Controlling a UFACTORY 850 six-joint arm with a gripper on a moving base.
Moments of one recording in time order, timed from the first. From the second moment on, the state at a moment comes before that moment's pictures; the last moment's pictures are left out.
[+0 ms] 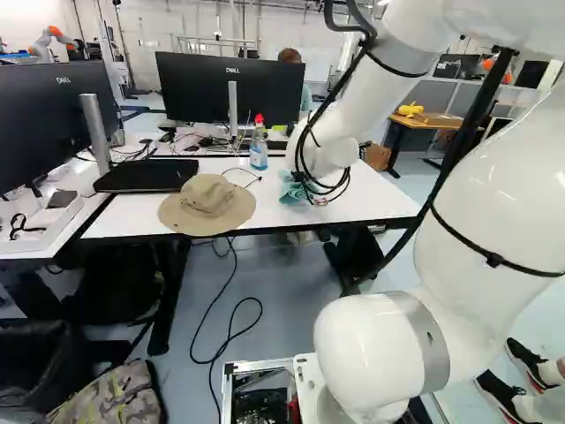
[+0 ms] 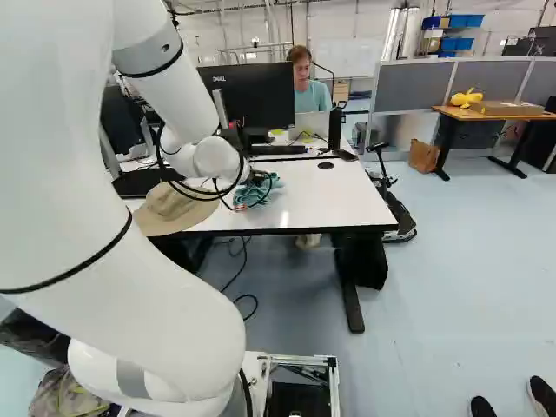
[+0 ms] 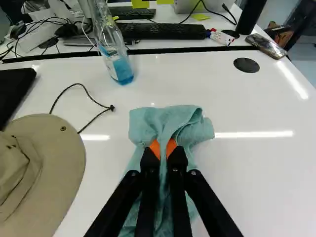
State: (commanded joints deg) arm 1.3 2.2 -32.3 2.0 16.9 0.0
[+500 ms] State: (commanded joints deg) arm 1.3 2.2 -32.3 8.0 15.4 0.0
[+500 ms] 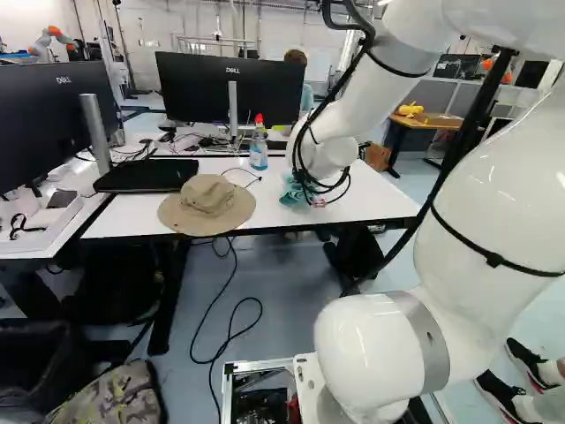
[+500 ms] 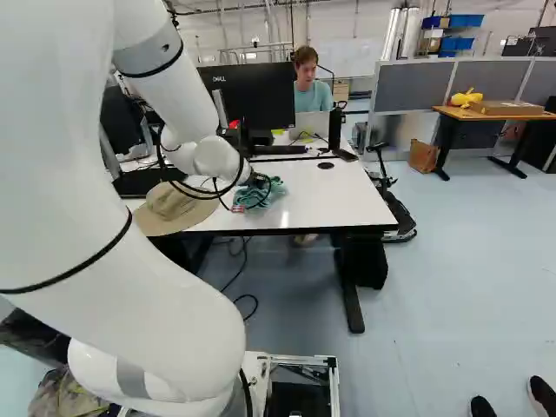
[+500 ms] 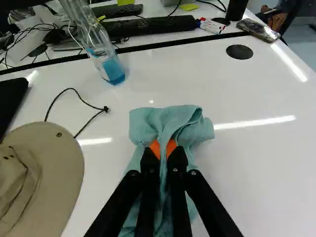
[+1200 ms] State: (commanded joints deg) arm 1.3 2.2 -32.3 12.6 14.3 0.0
